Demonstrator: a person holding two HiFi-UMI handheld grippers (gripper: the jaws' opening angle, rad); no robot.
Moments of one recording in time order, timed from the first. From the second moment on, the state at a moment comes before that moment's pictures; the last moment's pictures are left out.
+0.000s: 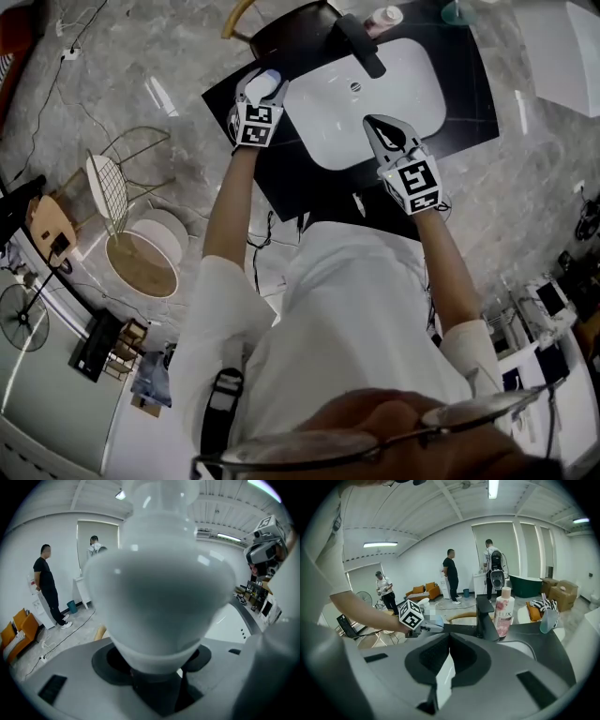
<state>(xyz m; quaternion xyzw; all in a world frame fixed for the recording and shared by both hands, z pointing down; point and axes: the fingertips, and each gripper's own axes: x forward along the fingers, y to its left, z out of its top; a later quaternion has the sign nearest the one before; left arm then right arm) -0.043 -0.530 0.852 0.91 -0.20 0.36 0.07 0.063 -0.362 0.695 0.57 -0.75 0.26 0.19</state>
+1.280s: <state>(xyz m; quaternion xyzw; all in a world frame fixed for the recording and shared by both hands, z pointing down) -0.074 -0.528 0.844 0.90 -0.26 0.35 0.09 0.066 -0.355 0.674 0.56 -0.76 0.25 0.21</state>
